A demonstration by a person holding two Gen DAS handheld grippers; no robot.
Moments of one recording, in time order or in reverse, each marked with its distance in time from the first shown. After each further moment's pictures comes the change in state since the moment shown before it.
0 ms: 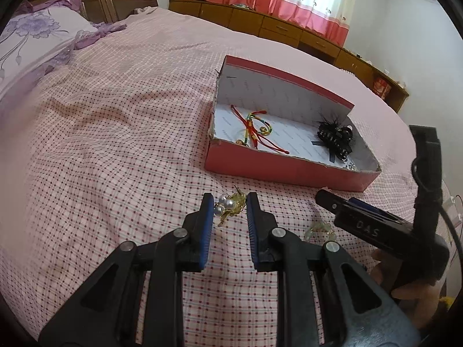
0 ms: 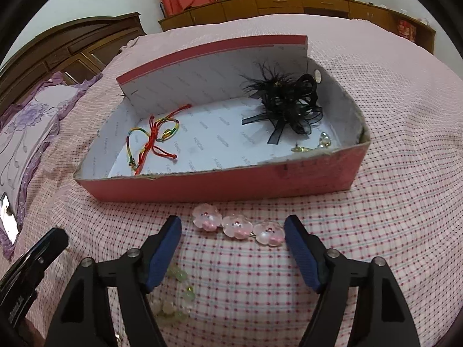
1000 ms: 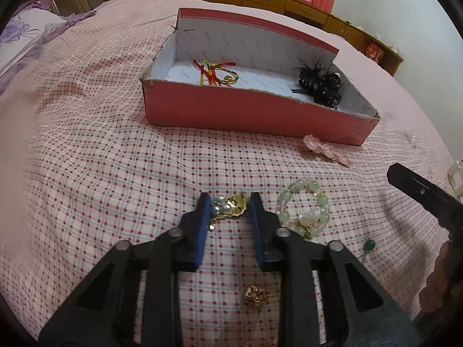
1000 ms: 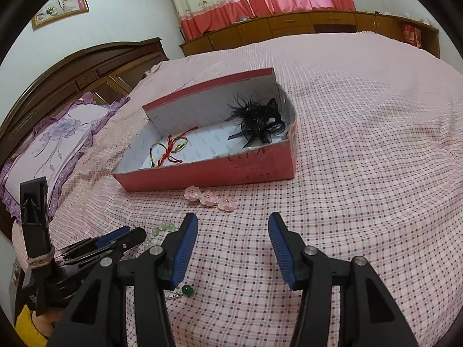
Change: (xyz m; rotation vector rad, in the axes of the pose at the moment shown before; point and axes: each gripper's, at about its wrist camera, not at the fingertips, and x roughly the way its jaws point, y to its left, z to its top) left arm 0.050 -0.052 -0.029 0.097 0.132 -0.008; right arm -0.077 -0.061 -0.032 -0.013 -0.114 0.155
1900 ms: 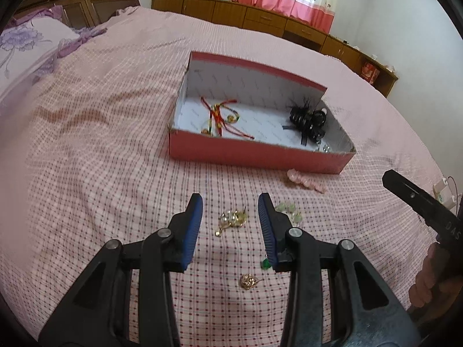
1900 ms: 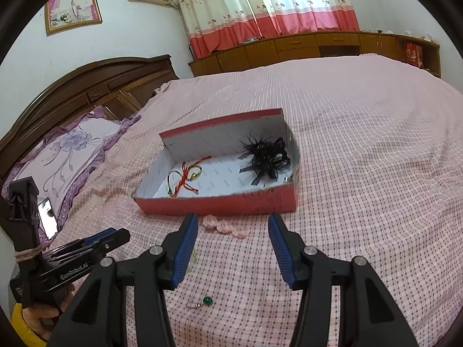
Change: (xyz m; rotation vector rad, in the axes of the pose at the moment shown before) left arm -0.054 0.009 0.015 -0.036 -0.087 -0.027; right arm -0.042 0.012 0.017 -0.034 -0.102 0.014
